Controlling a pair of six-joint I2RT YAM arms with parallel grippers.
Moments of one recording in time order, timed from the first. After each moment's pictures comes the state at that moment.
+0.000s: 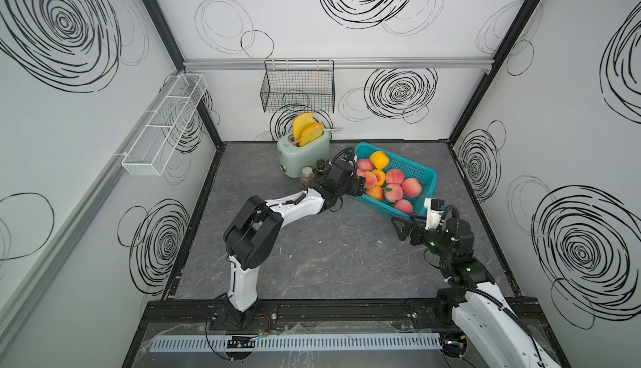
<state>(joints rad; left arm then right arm) -0.68 1.94 1.35 0.06 -0.08 -0.31 0.19 0.57 0.27 -0.07 -0.39 0.41</state>
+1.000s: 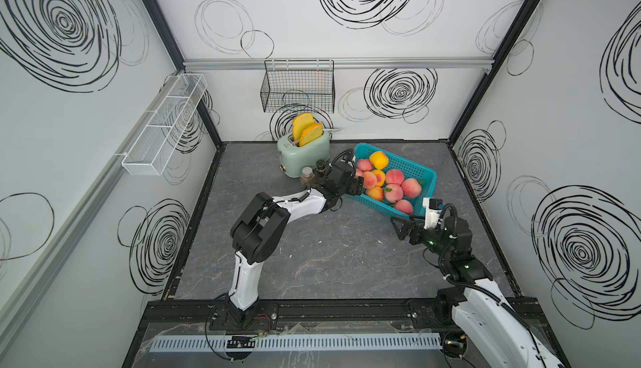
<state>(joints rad) -0.67 2.01 1.35 0.13 -0.12 -0.28 0.19 0.61 0.27 -0.05 -0.40 0.39</state>
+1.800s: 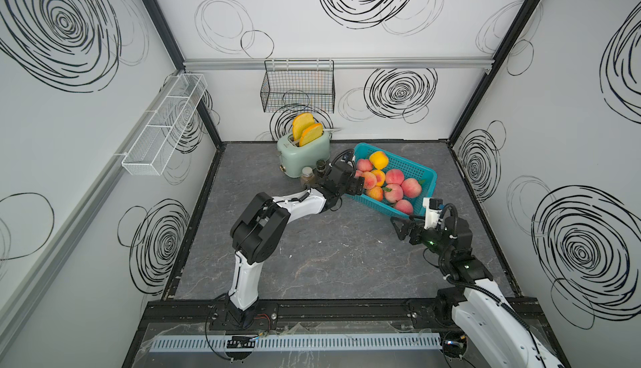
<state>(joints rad) -0.67 2.01 1.35 0.13 -0.14 -0.27 0.18 0.60 0.27 -0.05 -0.40 0.39</state>
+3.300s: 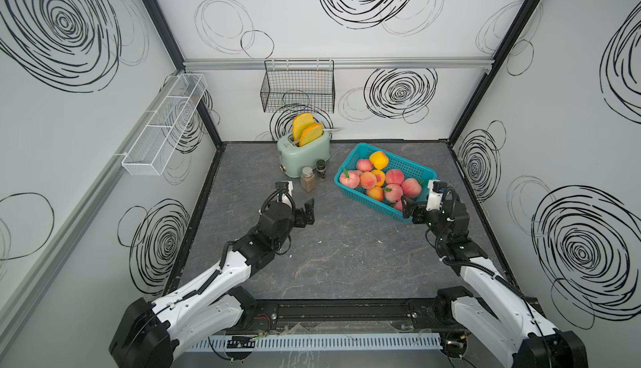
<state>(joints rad) -0.59 0.94 0.53 0.02 -0.32 -0.44 0.18 0.85 0.39 0.18 -0.03 0.14</state>
